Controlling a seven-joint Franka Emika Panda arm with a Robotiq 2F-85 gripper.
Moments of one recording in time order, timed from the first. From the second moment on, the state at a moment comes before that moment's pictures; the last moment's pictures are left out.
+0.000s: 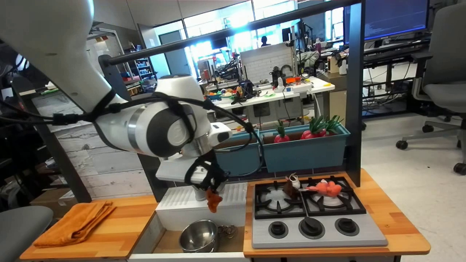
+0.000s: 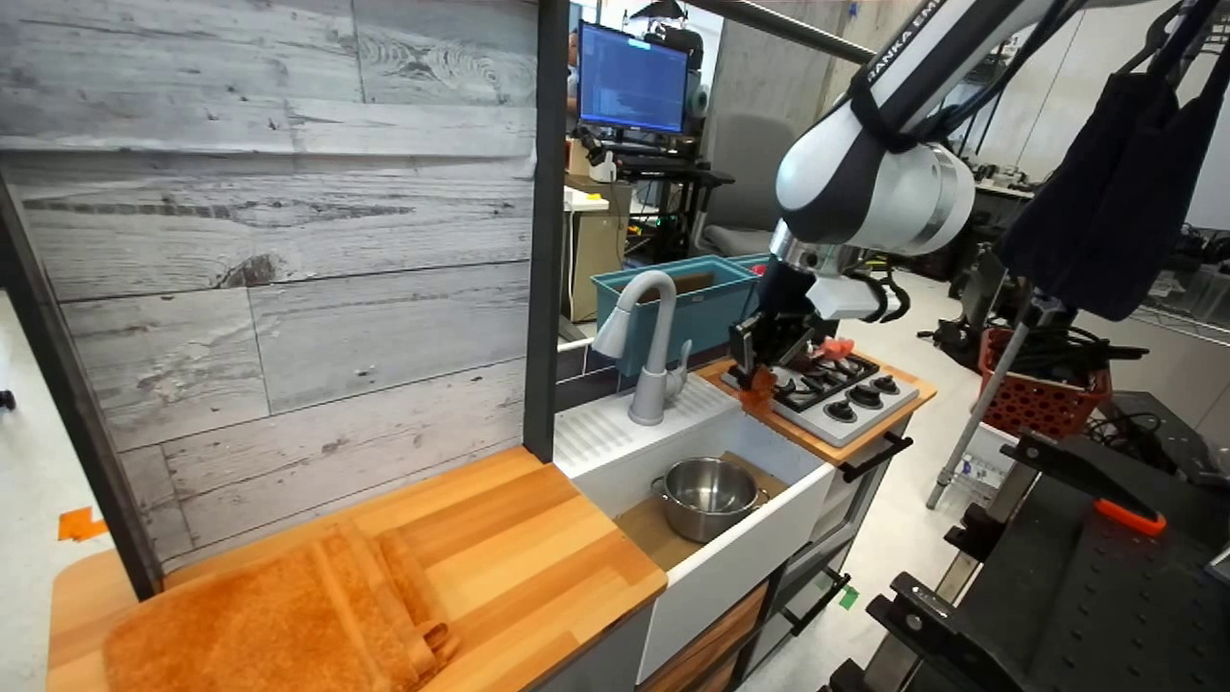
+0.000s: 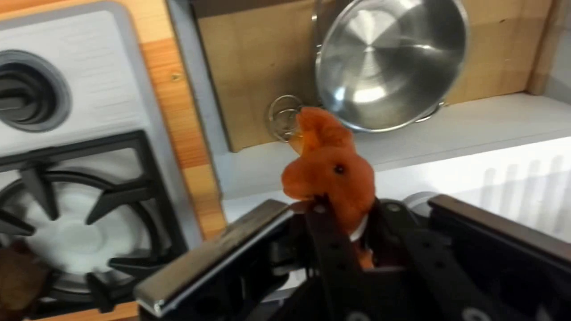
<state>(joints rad) -0.26 0.92 0.05 -1.76 0.10 2.81 -0.21</state>
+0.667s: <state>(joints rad) -0.19 0.97 0.08 -1.76 0.10 2.81 -0.17</state>
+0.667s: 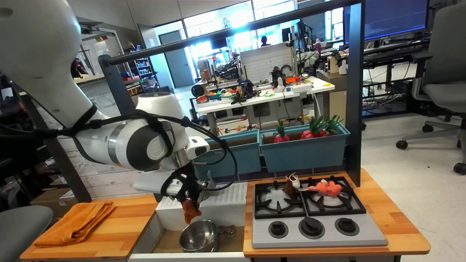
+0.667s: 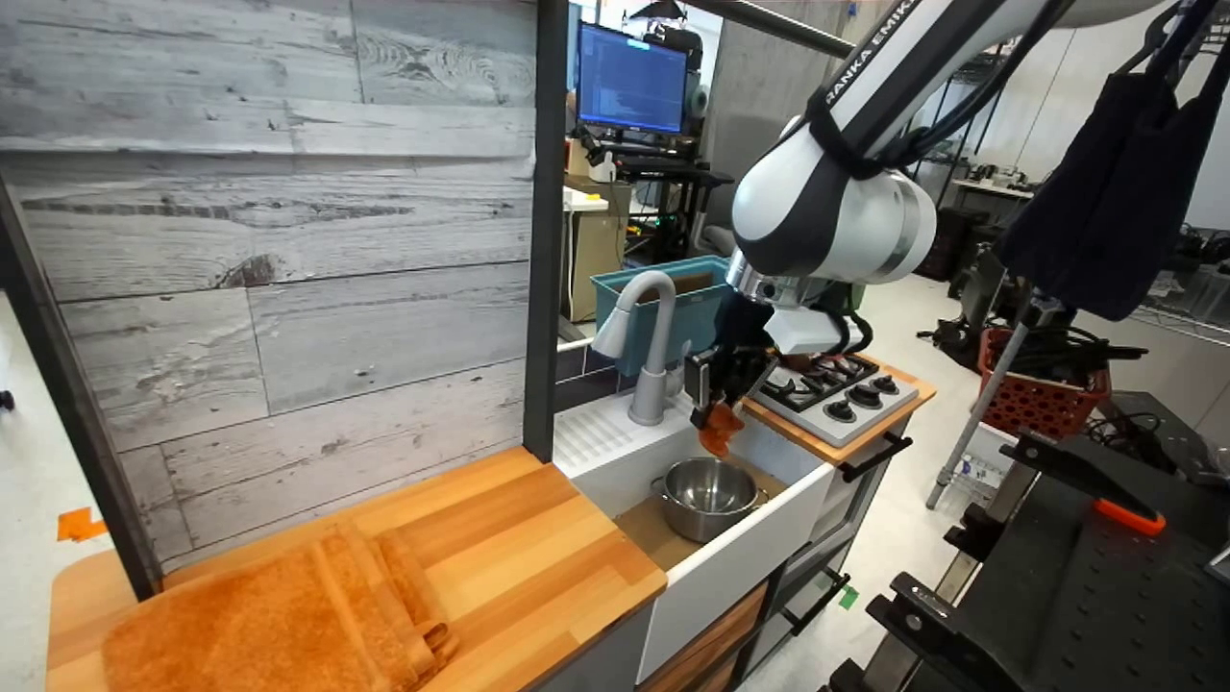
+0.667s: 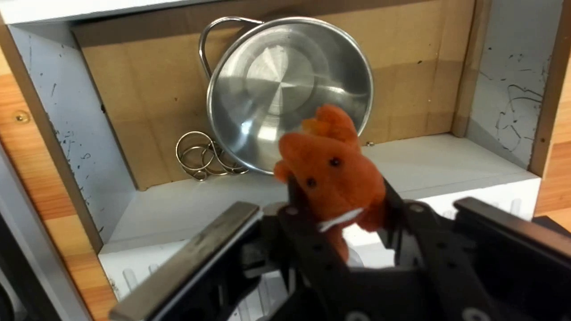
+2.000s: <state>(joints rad) -0.19 0.72 -0.18 -1.80 0.05 2.58 -0.05</state>
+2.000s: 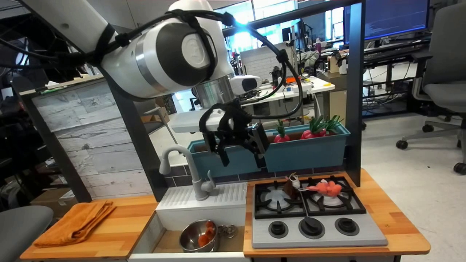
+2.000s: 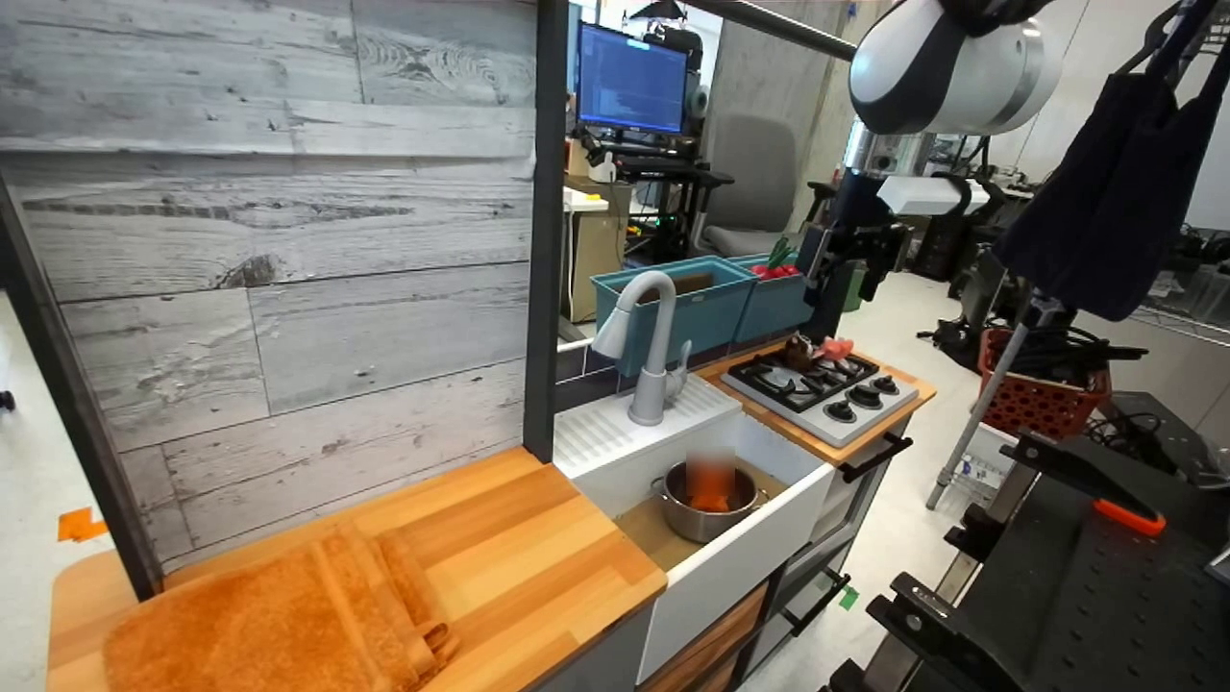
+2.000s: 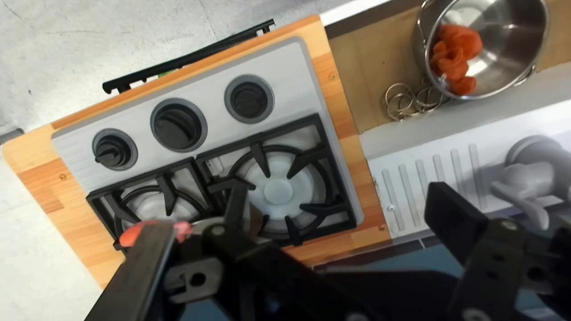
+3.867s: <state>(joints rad) -0.23 1.36 -0.27 -1.08 0.05 2.68 0.27</state>
